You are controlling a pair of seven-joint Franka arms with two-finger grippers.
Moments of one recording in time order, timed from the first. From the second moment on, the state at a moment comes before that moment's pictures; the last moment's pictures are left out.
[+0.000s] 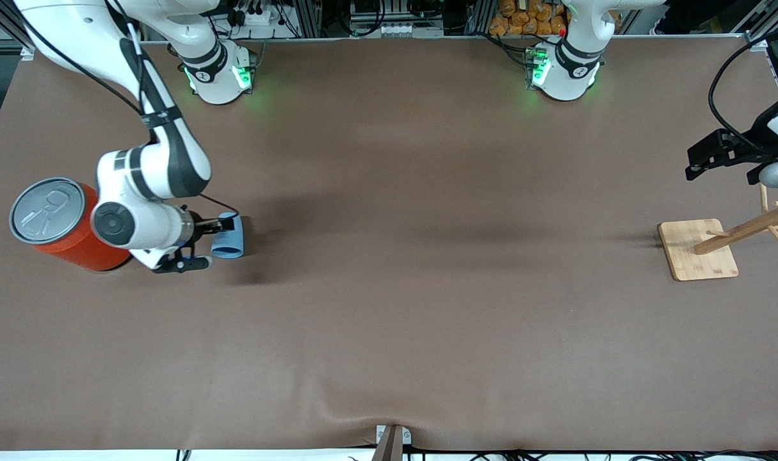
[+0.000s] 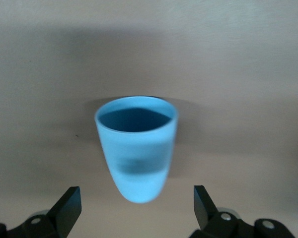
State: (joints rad) left arm -0.02 0.01 -0.02 -1.55 0.01 1.59 0.05; right arm 0.08 0.35 0.10 -2.03 0.02 2.09 0.04
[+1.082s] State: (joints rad) left arm -0.02 0.01 -0.01 -1.55 0.01 1.59 0.05; right arm 0.05 0.35 0.12 -2.22 0.02 2.41 -0.09
